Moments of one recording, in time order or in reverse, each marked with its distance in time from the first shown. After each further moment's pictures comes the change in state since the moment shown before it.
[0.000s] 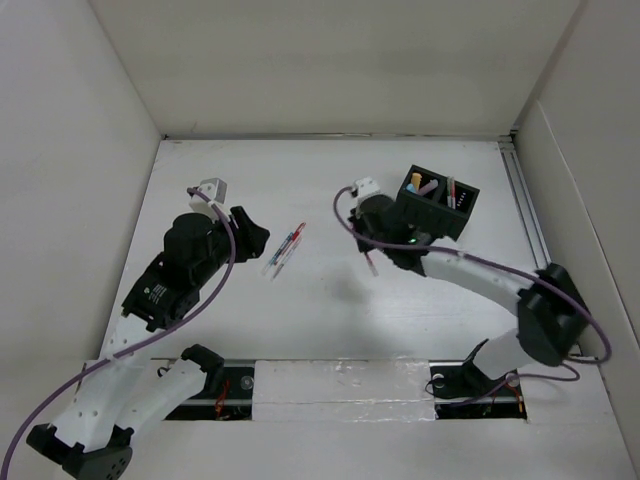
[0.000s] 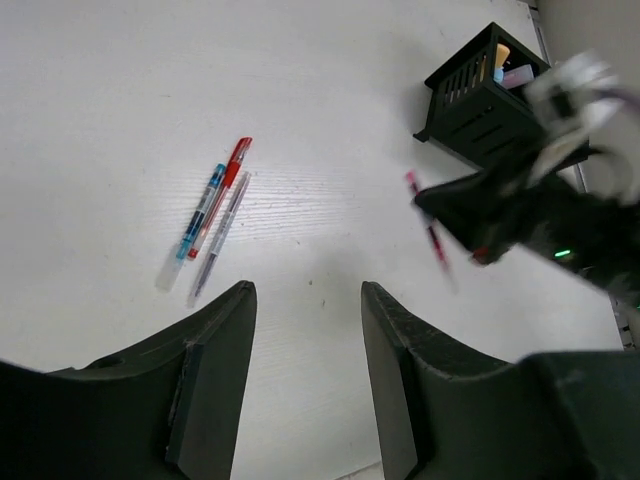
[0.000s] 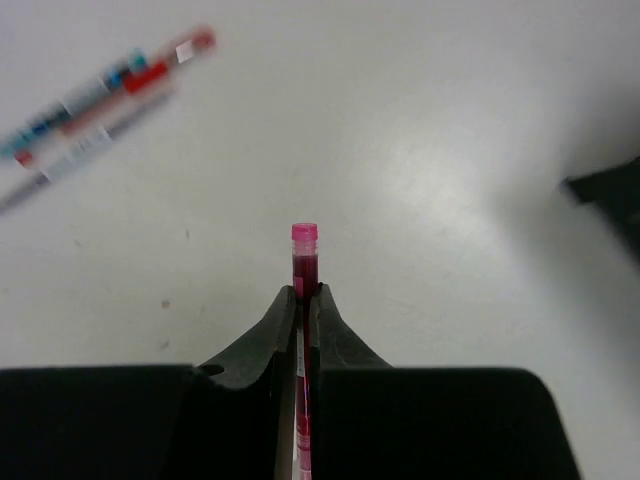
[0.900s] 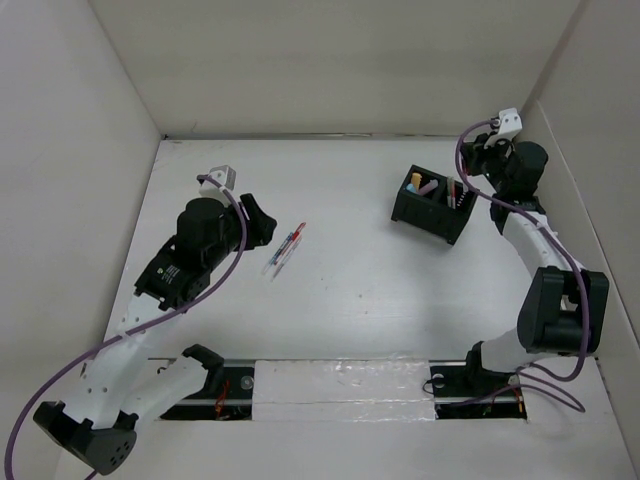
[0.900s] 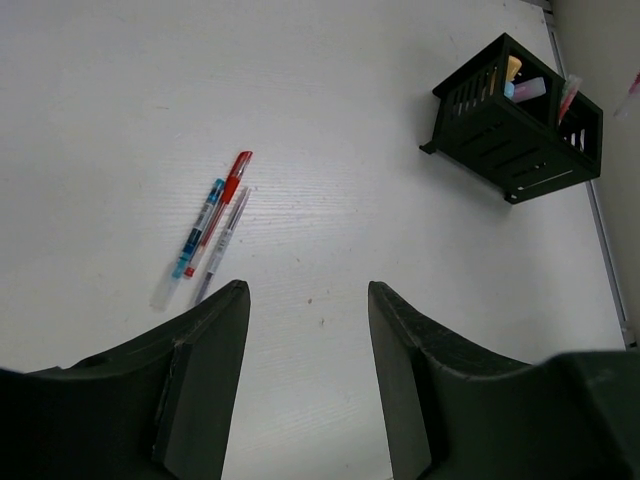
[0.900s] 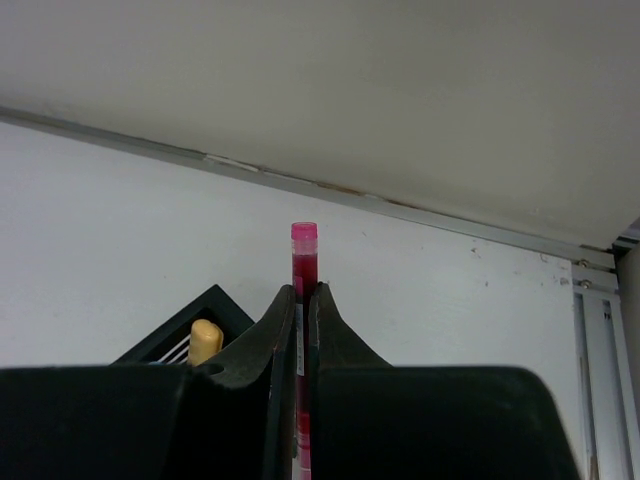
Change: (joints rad) left arm 0.000 0.118 0.043 0.050 -0.011 -0.004; right arm -0.913 -0.098 0.027 0.569 -0.681 -0.271
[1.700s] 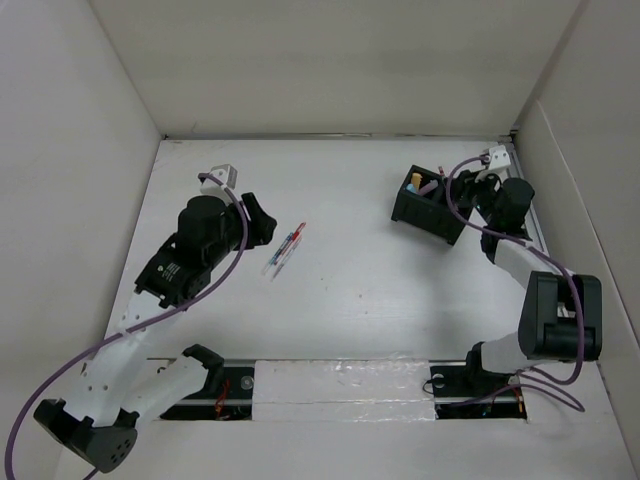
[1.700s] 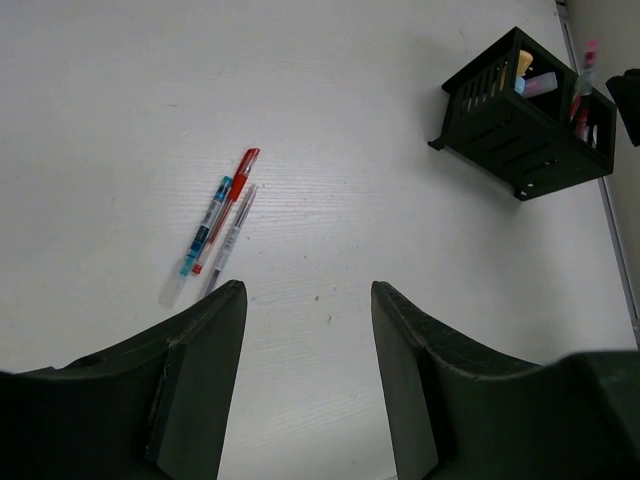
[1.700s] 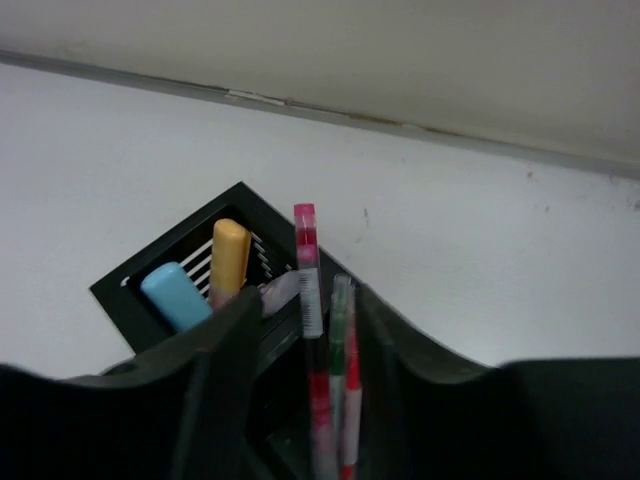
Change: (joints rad) left arm 0.000 0.017 0.019 -0.023 -0.008 0.014; right arm 0.001 -0.009 -0.286 0.242 -0.039 0.047
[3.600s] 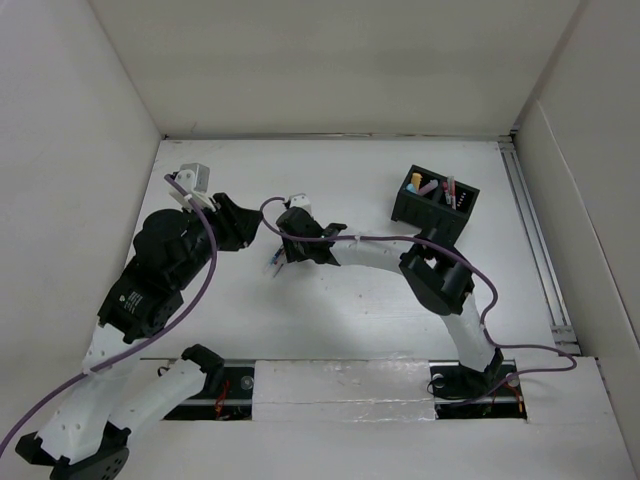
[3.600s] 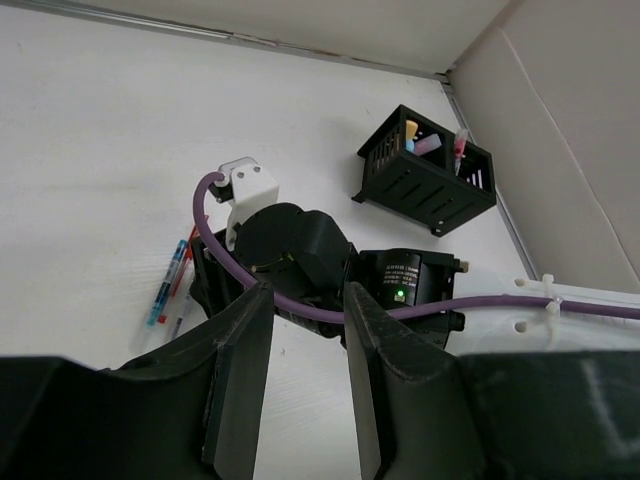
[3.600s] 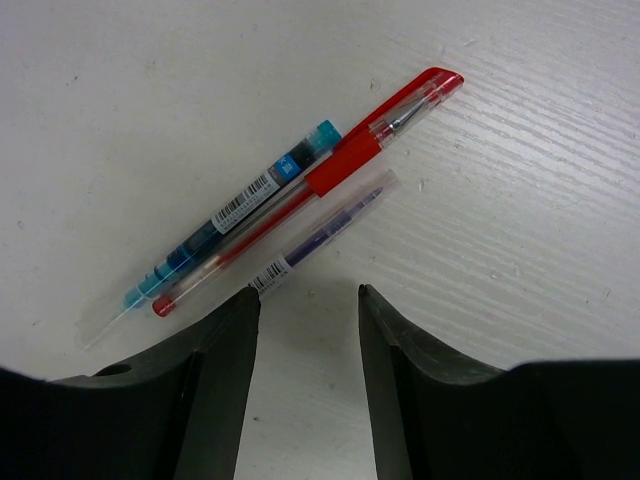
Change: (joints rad) left arm -0.032 -0.137 0.105 -0.010 0.019 0.018; right arm 1.066 0.690 0.807 -0.882 0.776 0.501
